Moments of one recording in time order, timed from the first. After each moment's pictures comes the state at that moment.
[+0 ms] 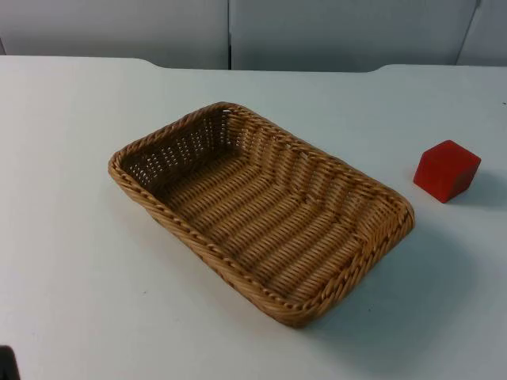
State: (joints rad) right arm -0.18 0.00 -0.52 -0.05 1.09 0.00; left arm -0.16 0.00 -0.52 0.02 1.09 0.00
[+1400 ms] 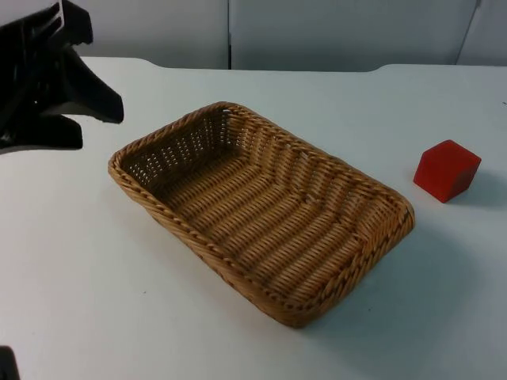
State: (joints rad) right arm -0.18 0.00 -0.52 -0.05 1.09 0.00; left arm -0.16 1.41 -0.70 -1.23 0.53 0.72
